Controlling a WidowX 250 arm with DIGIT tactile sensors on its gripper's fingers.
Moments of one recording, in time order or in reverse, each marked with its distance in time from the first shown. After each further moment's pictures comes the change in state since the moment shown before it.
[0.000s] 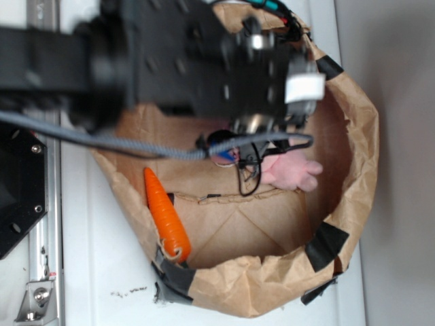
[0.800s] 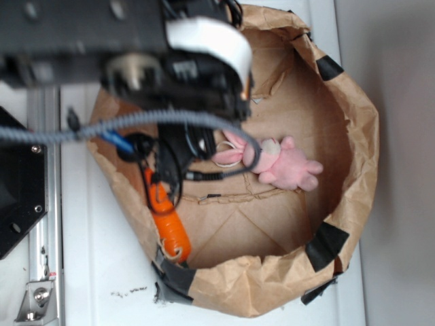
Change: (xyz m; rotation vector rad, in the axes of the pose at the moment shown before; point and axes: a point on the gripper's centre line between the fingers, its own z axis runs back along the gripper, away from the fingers) arm -0.030 -0.031 0.023 0.006 -0.034 -0.159
